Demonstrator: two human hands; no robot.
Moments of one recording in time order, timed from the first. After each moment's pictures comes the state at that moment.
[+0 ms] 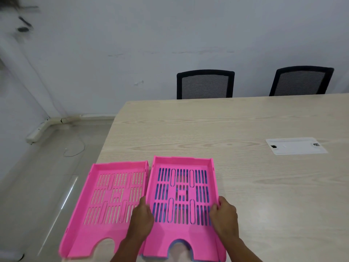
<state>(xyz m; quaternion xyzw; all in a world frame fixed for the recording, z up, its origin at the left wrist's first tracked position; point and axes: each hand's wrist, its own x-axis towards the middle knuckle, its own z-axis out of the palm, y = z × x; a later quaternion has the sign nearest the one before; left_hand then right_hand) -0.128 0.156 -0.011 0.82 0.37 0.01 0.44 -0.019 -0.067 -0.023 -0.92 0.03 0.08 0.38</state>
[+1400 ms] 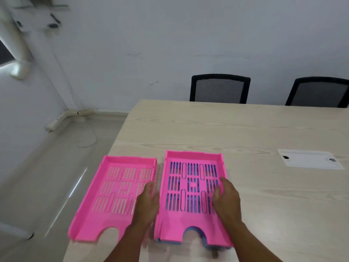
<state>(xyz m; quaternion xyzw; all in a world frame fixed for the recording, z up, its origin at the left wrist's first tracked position) -0.116 0.157 0.002 0.79 0.35 0.08 0.50 0.017 -0.049 0.005 -0.91 -0.09 -0.02 0.41</state>
